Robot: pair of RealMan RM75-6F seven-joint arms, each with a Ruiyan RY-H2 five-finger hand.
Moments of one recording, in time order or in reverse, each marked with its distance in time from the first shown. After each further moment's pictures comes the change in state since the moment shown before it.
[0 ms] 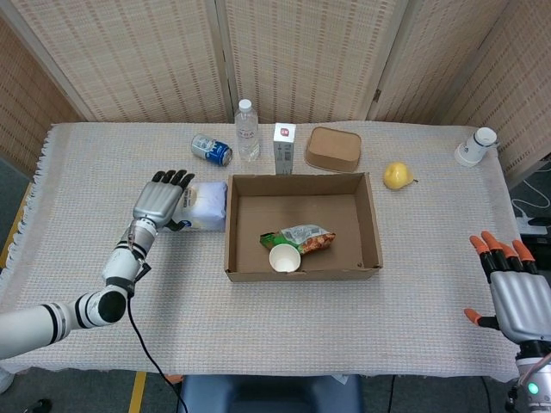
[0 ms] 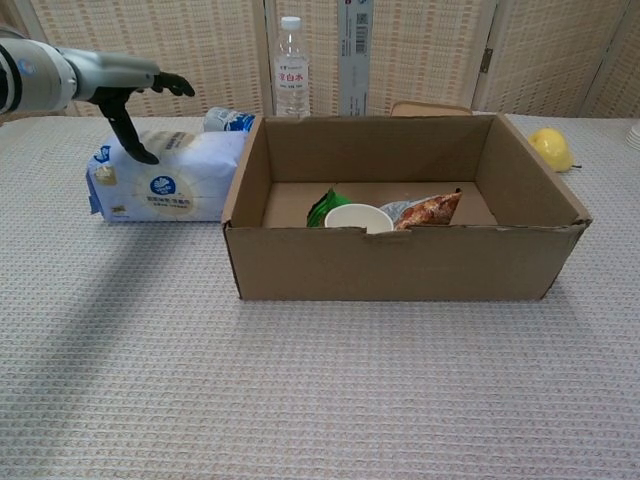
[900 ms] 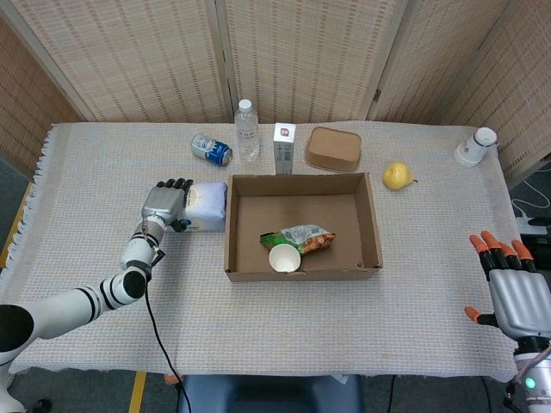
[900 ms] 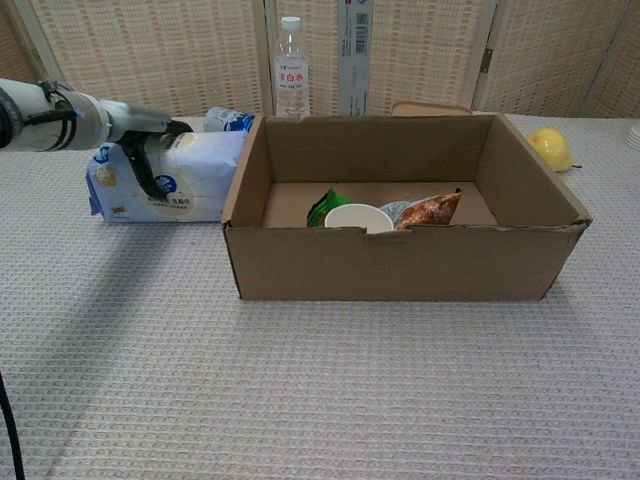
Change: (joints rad) left arm -0.103 -0.180 0.095 0.338 -0.213 -0.164 0.006; right arm 0.022 -0.021 0.002 0.024 0.038 -0.015 -0.014
